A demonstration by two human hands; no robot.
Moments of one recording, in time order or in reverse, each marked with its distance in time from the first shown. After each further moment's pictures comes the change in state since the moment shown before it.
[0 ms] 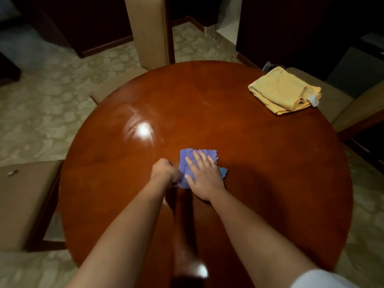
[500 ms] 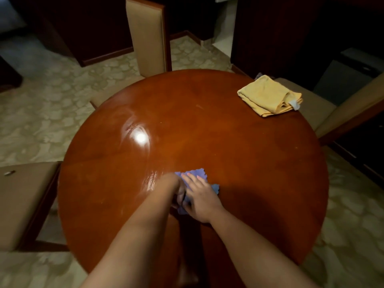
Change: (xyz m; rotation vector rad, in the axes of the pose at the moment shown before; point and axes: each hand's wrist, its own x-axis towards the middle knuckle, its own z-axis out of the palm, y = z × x) left_hand -0.056 -0.006 0.034 0.464 -0.640 -0.260; right_hand -0.078 -0.002 0.006 0.034 -0.041 -0.261
